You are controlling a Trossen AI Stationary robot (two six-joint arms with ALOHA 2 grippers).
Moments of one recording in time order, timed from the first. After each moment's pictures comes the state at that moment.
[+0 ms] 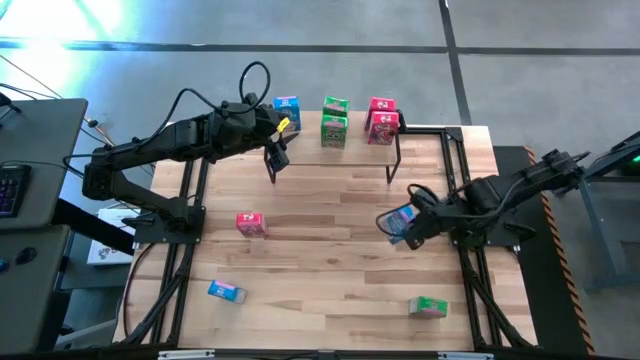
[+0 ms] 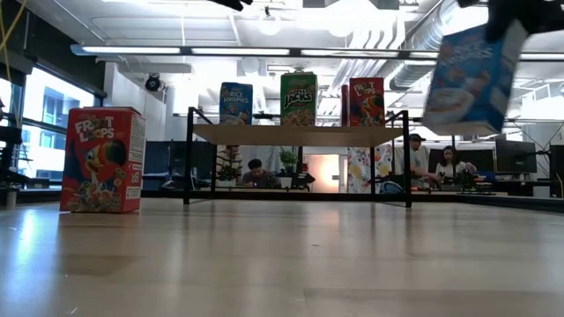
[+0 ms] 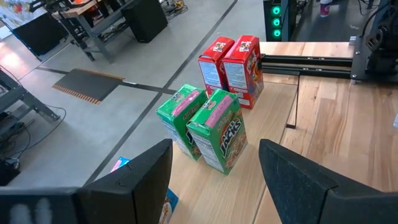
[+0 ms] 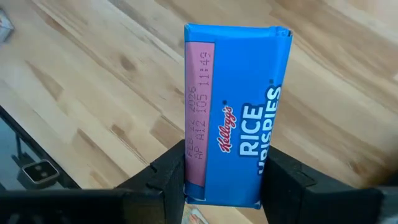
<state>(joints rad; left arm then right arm) 0.19 1.29 1.48 -0.63 -0.44 0.14 0.39 1.12 1.14 -1.20 0.19 1.31</state>
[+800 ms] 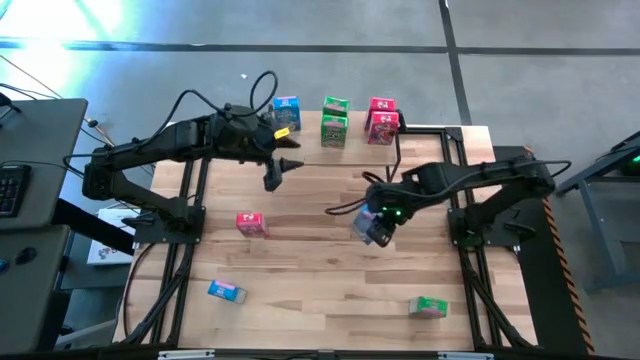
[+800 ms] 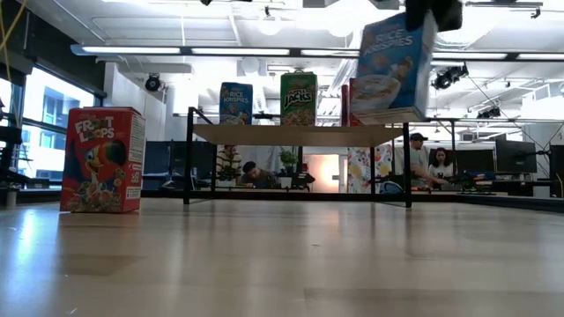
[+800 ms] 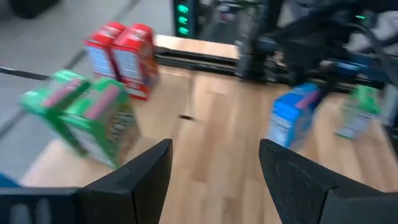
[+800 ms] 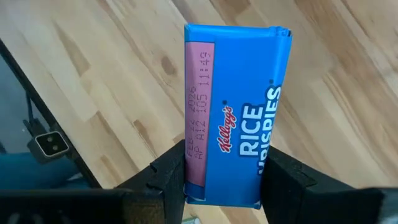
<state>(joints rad) 0.18 1.29 1.48 -0.68 -0.03 -0.02 0.15 1.48 1.49 -1.22 -0.04 0.79</state>
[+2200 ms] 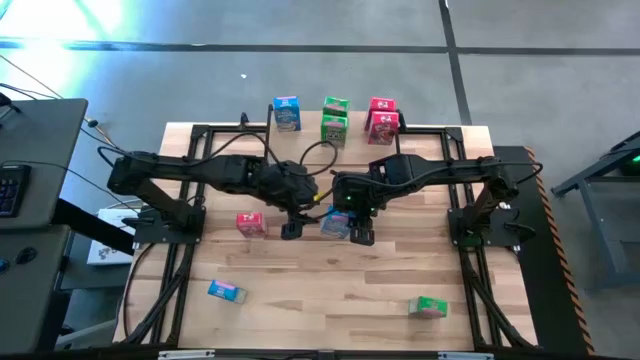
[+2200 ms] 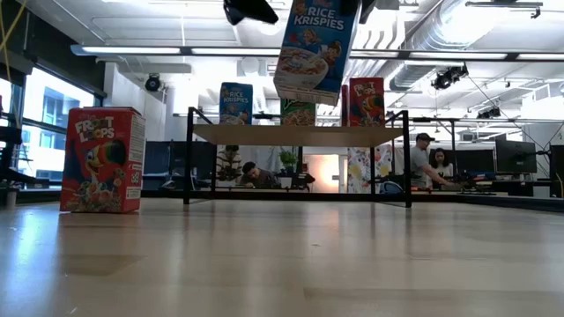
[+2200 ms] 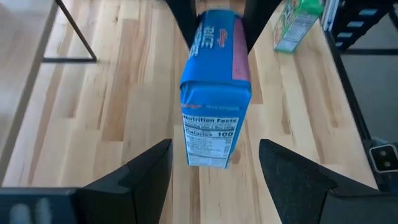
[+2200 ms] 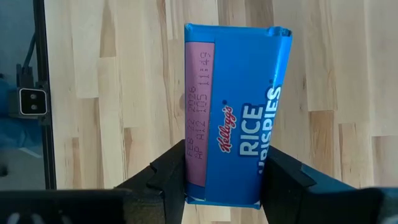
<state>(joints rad) -0.05 1.53 1.48 -0.73 0.03 -0.05 0.09 1.77 1.87 -1.28 -0.08 0.17</state>
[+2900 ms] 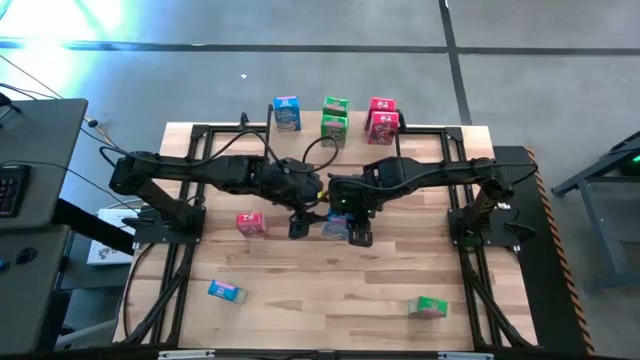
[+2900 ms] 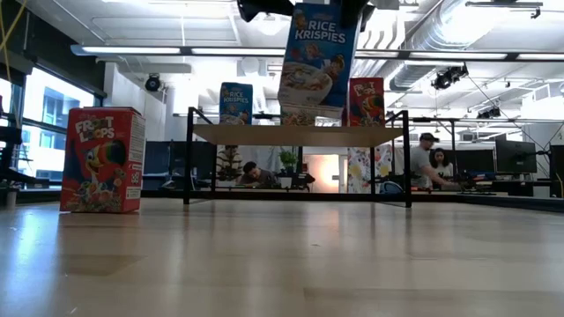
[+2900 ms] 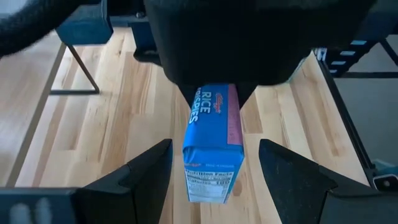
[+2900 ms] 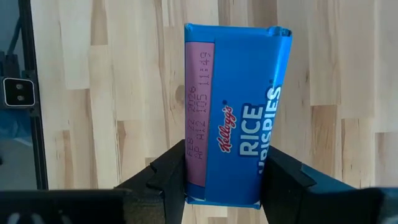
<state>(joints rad) -0.05 1.55 1.48 -0.60 0.03 -0.04 0.09 1.80 1.87 -1.29 -0.08 0.16</state>
